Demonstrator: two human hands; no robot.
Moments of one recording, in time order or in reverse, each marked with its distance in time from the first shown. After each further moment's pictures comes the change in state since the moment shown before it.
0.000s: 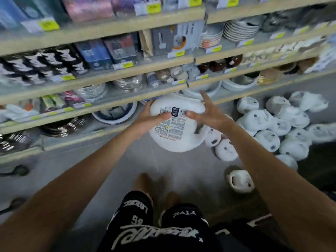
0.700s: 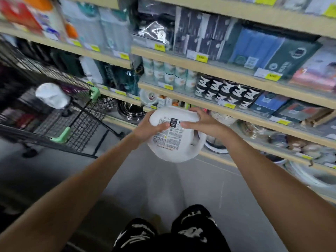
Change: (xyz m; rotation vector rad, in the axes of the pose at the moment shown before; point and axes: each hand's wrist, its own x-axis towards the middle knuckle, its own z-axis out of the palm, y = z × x) left_hand -0.279 -0.137 -0.468 -0.238 0.585 0.026; right_hand 0.012 -0.342 0.479 -0.335 -0.582 -0.323
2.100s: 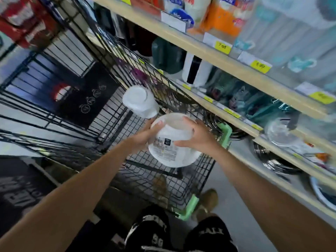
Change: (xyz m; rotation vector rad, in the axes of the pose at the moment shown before) left_hand 0.215 -0.152 -0.639 -0.363 -0.030 -0.423; right_hand 0.493 -0.302 0.432 -0.268 -0.181 -0.042
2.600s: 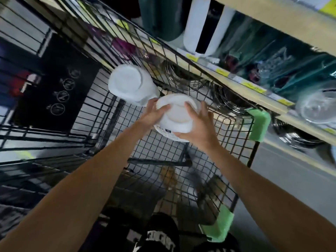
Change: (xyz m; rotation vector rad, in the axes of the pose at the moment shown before) left_hand 0.149 -0.027 -0.057 0.084 0.140 -0.060; right_hand 0.098 0.049 0.104 -0.242 0.322 -0.033
